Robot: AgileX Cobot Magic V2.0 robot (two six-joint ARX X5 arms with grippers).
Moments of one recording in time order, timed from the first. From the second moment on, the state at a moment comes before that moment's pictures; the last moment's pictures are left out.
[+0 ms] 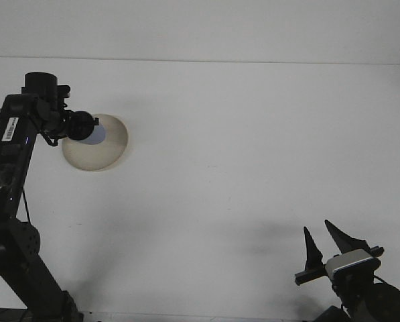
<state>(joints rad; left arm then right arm) 0.12 1.87 1.87 -0.99 0.06 0.03 0.60 0.16 0.60 -0.64 0.26 0.03</state>
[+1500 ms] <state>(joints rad) 0.16 1.60 2.13 -1.03 0.23 0.04 0.60 0.16 0.60 -0.64 0.29 0.03</state>
